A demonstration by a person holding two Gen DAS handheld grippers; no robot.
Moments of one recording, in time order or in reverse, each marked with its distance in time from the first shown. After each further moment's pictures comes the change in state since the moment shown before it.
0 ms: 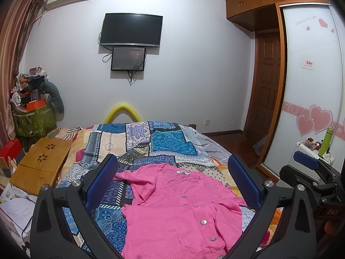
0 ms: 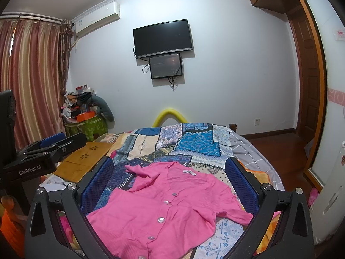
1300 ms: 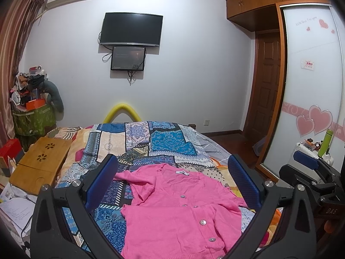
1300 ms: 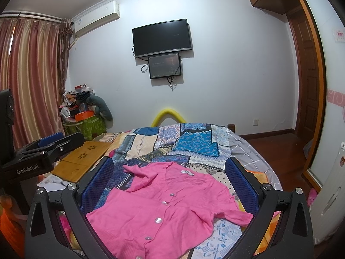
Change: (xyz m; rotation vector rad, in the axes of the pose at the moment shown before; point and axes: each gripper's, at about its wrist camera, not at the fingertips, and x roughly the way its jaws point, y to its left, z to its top) left arm -0.001 0.000 0.000 -0.003 0.000 0.000; right arm 0.001 -0.009 -0.001 -0.002 0.005 -0.006
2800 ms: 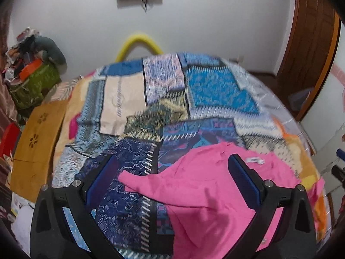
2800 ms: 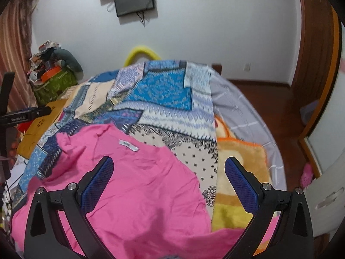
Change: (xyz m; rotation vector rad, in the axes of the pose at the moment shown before) left arm 0.326 0.115 -0.013 0.012 0.541 0.150; right arm 0.185 -0.141 -0.023 0.045 0.464 -0.070
